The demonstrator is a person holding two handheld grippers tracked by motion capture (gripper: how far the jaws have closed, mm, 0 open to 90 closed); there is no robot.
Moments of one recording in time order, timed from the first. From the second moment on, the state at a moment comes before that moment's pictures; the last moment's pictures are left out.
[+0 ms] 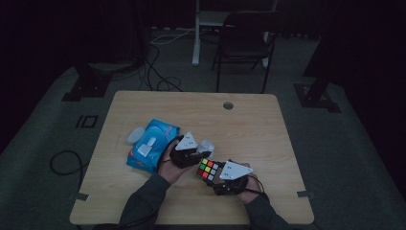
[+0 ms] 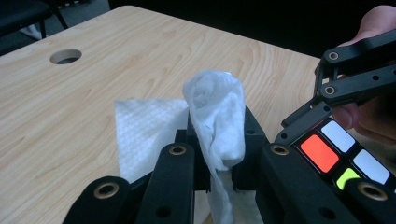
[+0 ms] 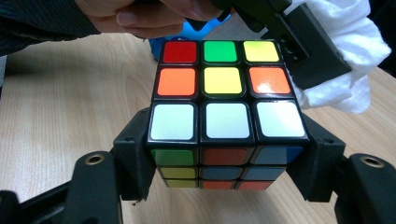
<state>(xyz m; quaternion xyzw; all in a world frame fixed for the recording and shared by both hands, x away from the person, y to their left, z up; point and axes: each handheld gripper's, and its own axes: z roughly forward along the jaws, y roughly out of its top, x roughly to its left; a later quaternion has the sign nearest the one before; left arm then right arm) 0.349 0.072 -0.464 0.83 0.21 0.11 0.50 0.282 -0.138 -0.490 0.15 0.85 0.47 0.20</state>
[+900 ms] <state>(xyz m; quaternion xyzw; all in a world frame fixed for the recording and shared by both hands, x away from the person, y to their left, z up) 0.342 0.087 -0.460 0.82 0.22 0.11 0.51 0.285 -0.145 -0.491 0.16 0.84 0.48 0.20</state>
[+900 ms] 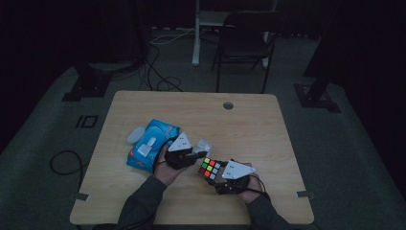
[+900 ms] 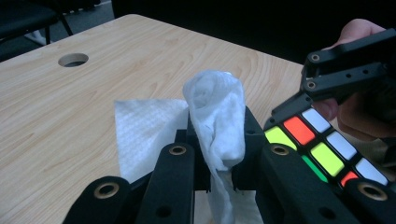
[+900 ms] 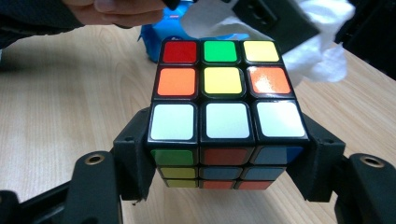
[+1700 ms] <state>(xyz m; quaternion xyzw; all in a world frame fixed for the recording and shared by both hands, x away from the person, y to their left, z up) 0.354 0.086 -0.470 0.83 0.21 0.07 0.52 0.281 -0.145 -0.487 0.15 0.83 0.49 0.20</state>
